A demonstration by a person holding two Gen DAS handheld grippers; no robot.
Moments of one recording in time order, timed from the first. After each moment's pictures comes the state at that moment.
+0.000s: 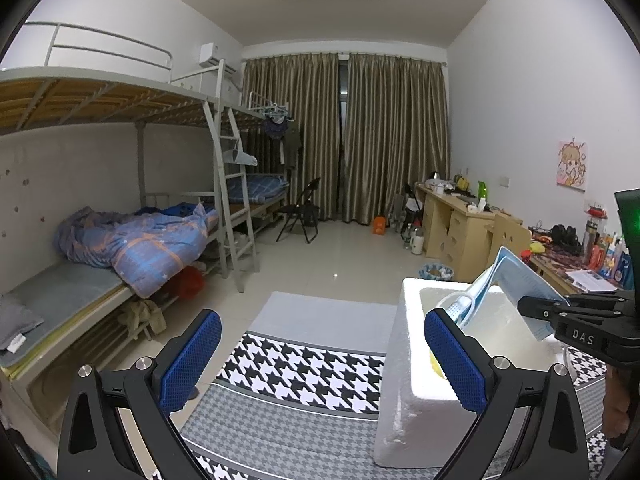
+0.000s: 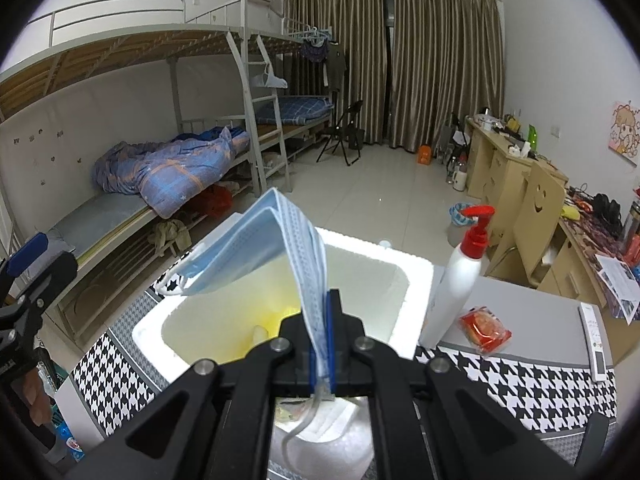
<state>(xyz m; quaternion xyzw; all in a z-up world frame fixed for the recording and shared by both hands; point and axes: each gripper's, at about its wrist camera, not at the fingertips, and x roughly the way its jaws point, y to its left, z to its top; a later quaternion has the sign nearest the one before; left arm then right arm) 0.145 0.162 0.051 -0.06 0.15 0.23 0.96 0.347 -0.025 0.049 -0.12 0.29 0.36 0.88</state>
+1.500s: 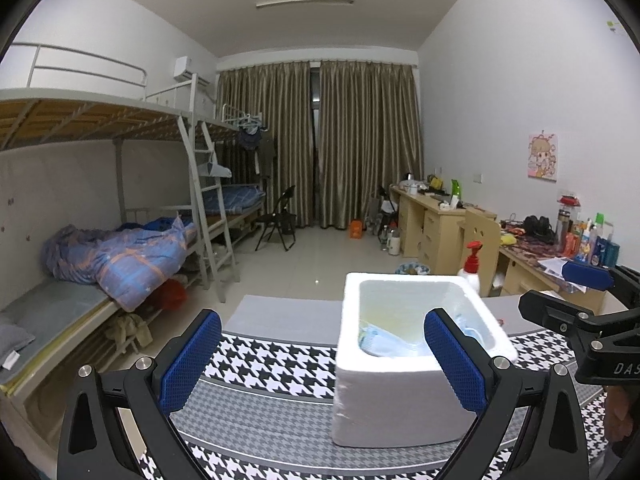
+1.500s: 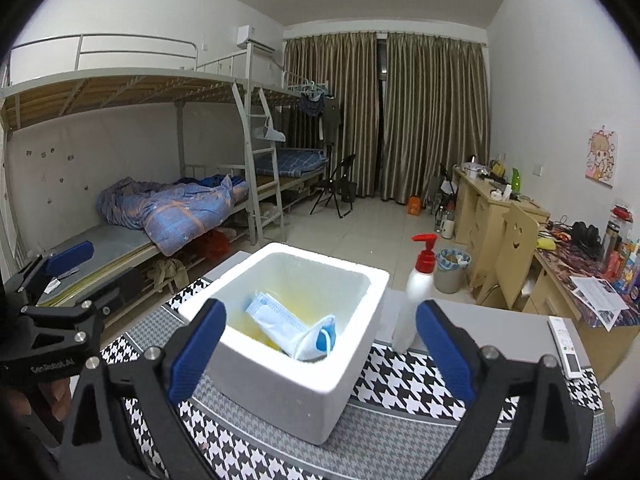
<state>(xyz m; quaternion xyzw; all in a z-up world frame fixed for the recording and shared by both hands) 0.123 0.106 0.061 -0.03 0.14 0.19 0.97 0.274 -0.094 0.074 -0.09 0.18 0.36 0.91</state>
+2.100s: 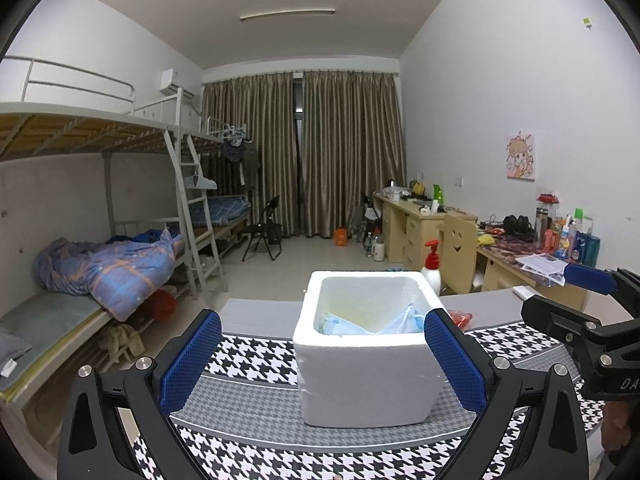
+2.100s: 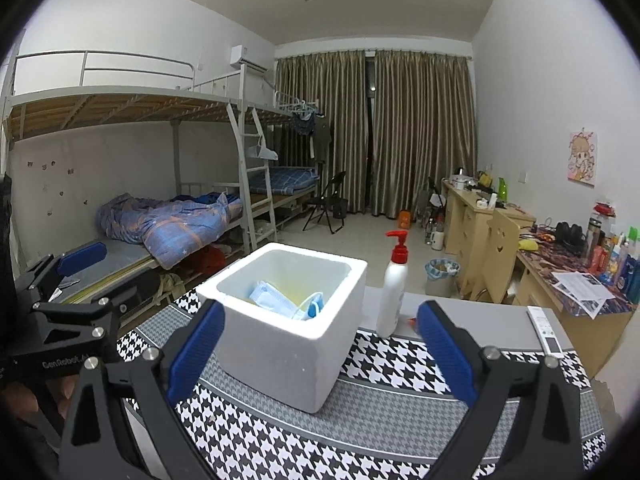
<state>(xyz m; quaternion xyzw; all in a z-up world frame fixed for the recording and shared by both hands) 0.088 0.065 0.067 -0.02 0.13 0.16 0.98 0.229 -0.137 0.066 -0.07 0.15 0.34 0.93</state>
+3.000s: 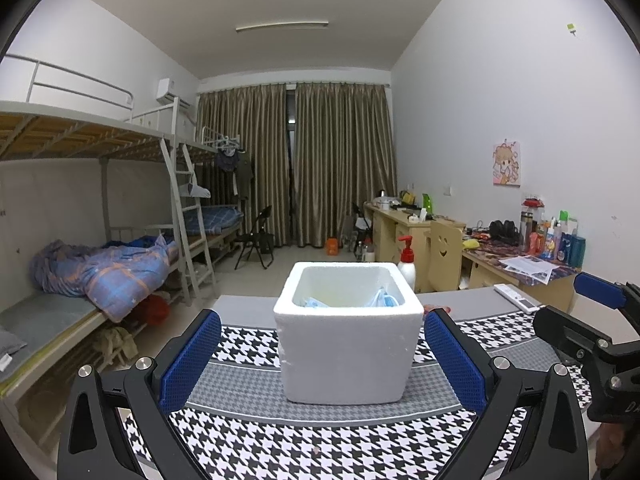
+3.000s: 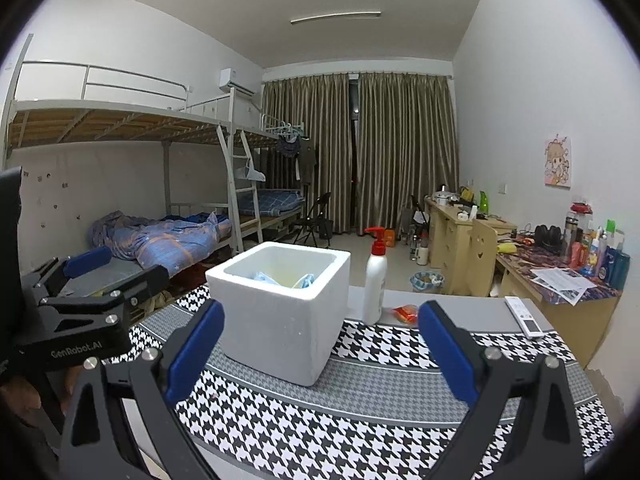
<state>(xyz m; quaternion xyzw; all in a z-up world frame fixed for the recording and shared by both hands) 0.051 0.033 0.049 -0.02 0.10 0.15 0.98 0.170 -0.178 0.039 -0.05 0.10 0.32 0.94</state>
